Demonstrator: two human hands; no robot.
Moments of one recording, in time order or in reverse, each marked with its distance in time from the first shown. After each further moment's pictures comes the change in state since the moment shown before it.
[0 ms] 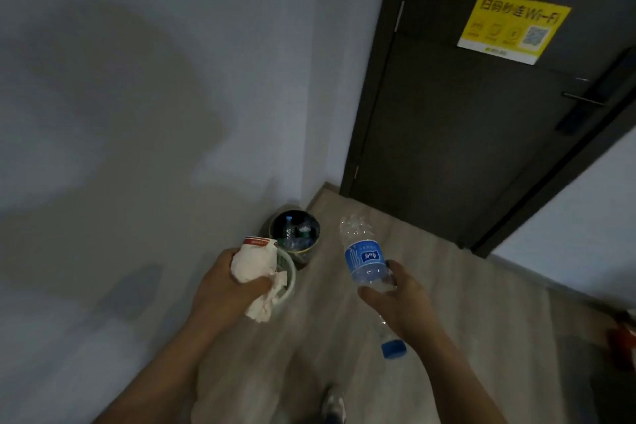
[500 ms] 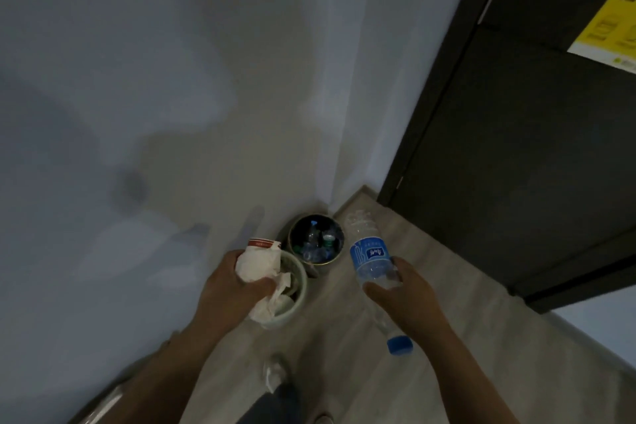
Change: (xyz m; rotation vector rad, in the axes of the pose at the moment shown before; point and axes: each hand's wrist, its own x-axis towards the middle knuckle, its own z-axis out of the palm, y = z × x) left_hand 0.122 0.040 0.067 -0.015 0.172 -0.164; right_hand 0.200 -0.024 -0.025 -0.073 -0.233 -0.033
